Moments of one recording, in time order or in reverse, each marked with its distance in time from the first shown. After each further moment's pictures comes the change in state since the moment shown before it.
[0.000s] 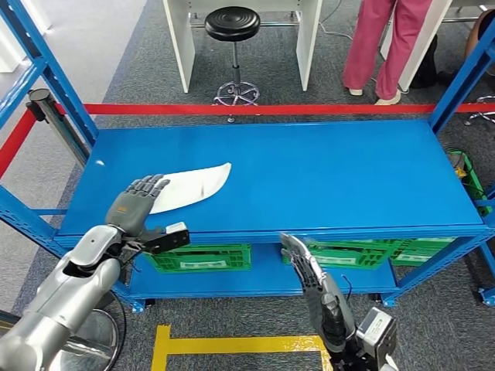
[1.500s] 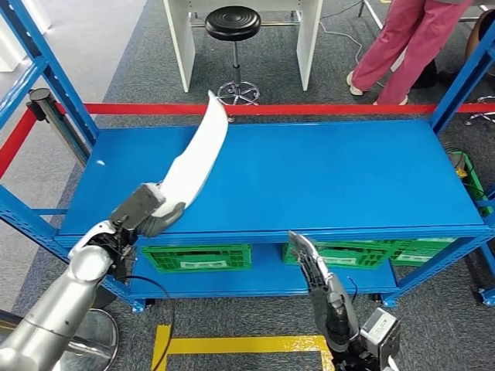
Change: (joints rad) left arm 0.075 -0.014 0.023 -0.323 1.001 -0.265 -0.018; right arm 0.022 0.003 -0.013 0.003 -0.002 -0.053 -0.018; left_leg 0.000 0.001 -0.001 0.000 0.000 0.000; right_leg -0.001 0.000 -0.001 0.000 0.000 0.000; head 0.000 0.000
